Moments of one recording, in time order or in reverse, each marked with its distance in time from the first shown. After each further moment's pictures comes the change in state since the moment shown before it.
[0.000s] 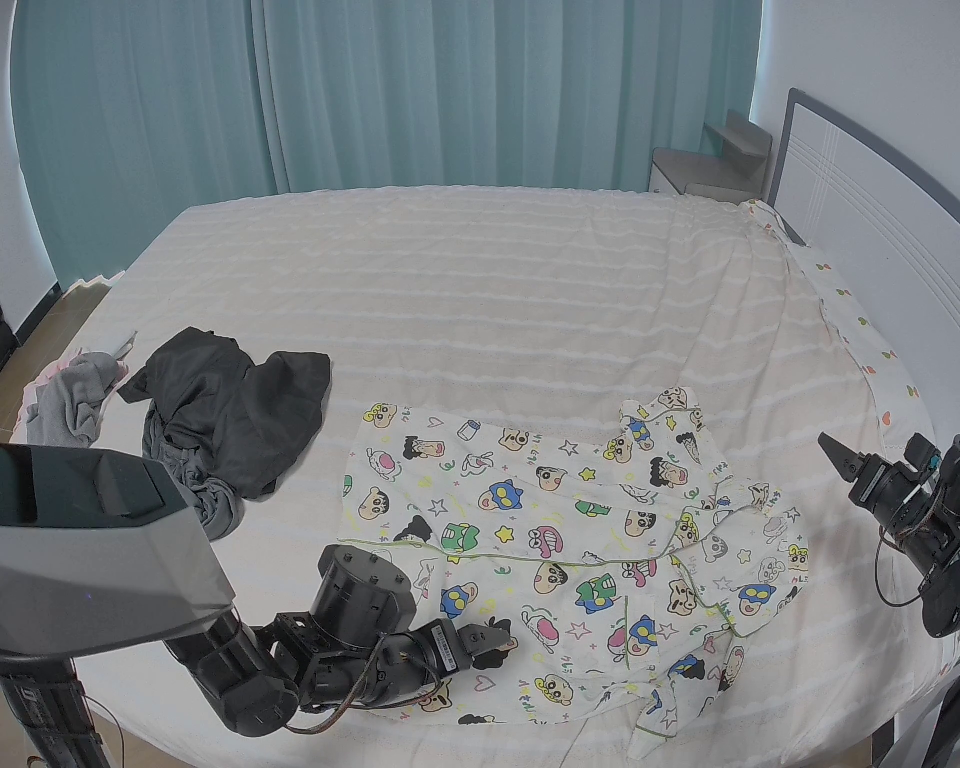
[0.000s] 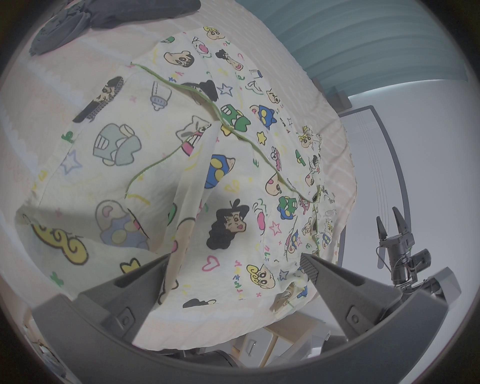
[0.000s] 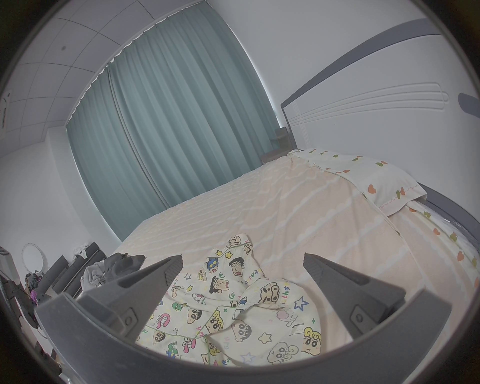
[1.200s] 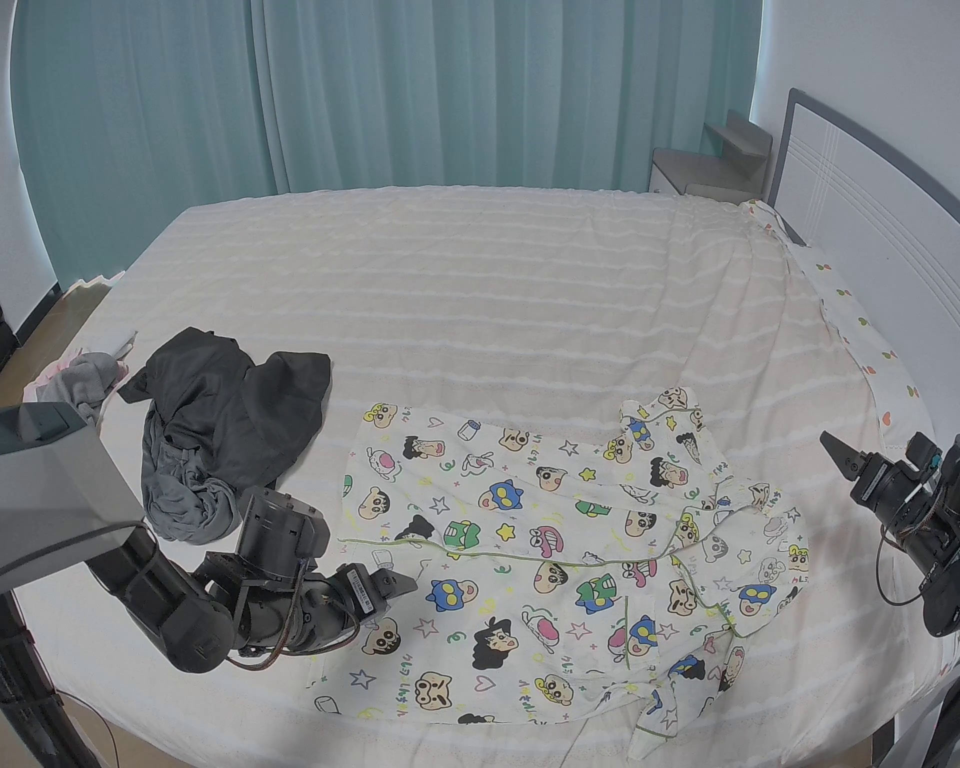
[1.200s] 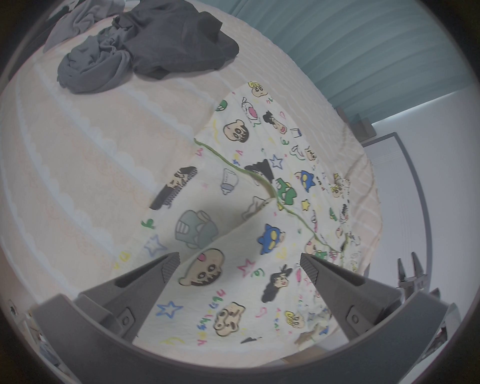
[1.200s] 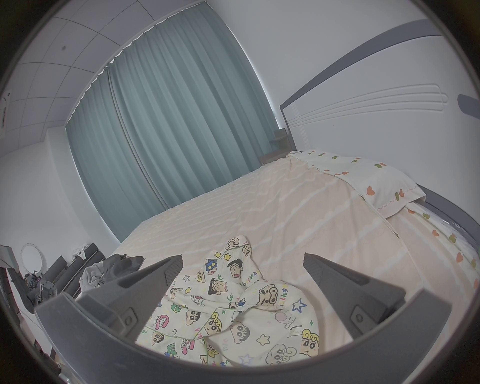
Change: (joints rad) left arm 0.233 -0.110 -0.030 0.200 0.063 0.112; right arm -0.007 -0.001 -0.003 0.000 0.000 0.000
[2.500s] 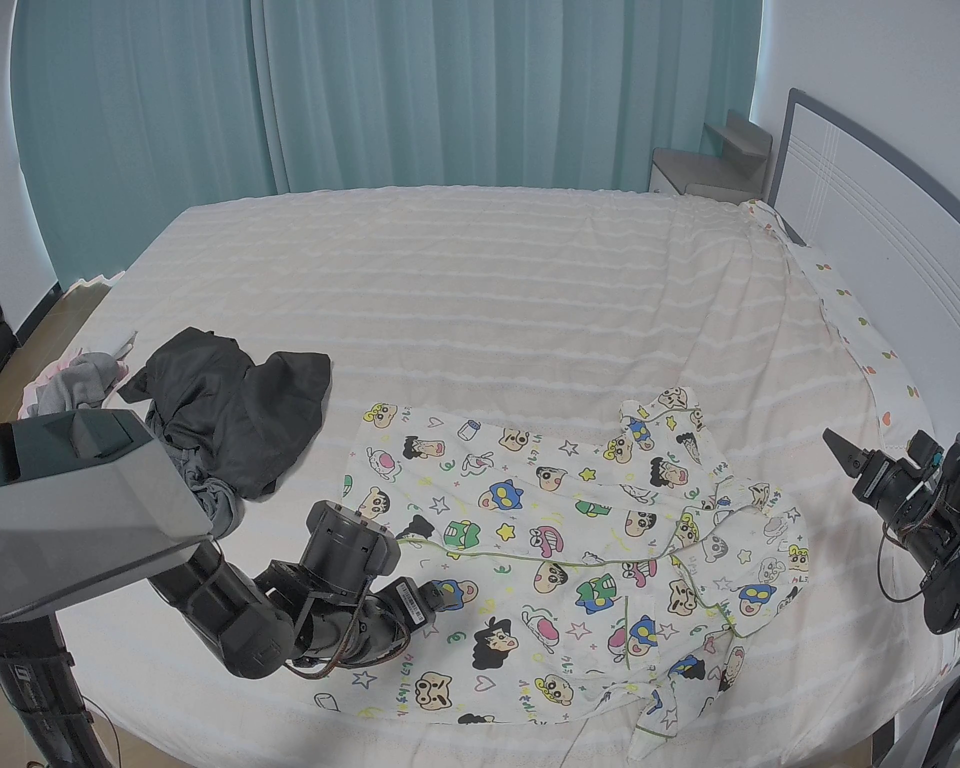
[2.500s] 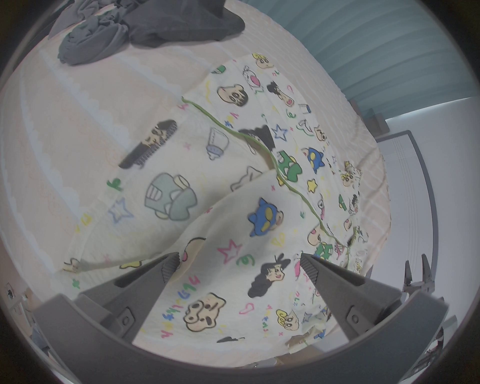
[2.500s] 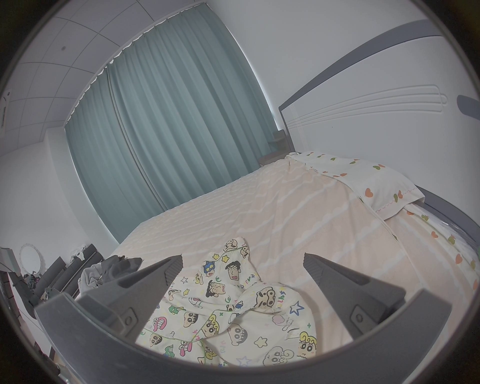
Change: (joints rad) left arm -0.111 0.101 -0.130 0.105 0.058 -0.131; right arm -0.011 0.003 -0.009 0.000 0.000 0.000
